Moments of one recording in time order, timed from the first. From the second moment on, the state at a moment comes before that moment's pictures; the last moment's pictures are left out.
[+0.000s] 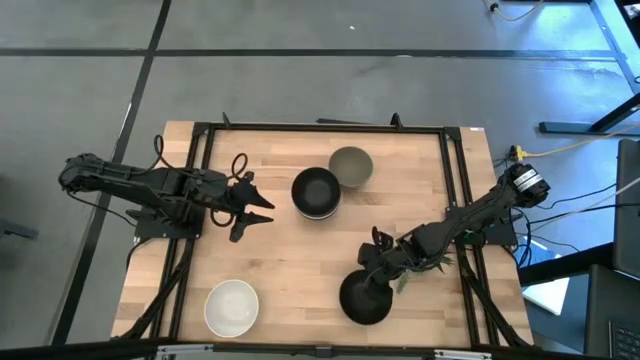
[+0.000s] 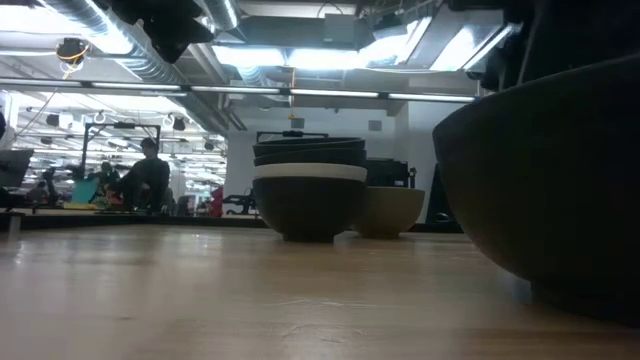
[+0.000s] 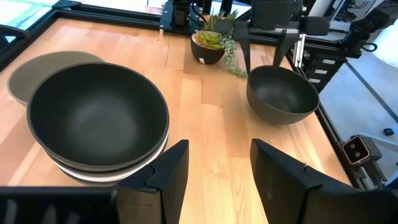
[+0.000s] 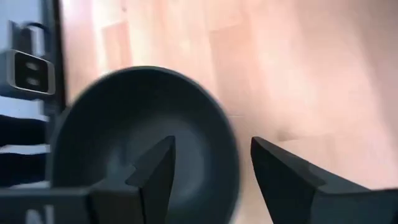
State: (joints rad) left arm -0.12 0.82 0.69 -0.31 -0.03 -0.20; right arm 0.51 1.58 1.09 -0.54 0.13 0.71
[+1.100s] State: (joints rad) left arm -0.12 0.82 0.69 -0.35 -0.04 -0.20; right arm 0.51 1.70 1.12 -0.72 0.00 0.81
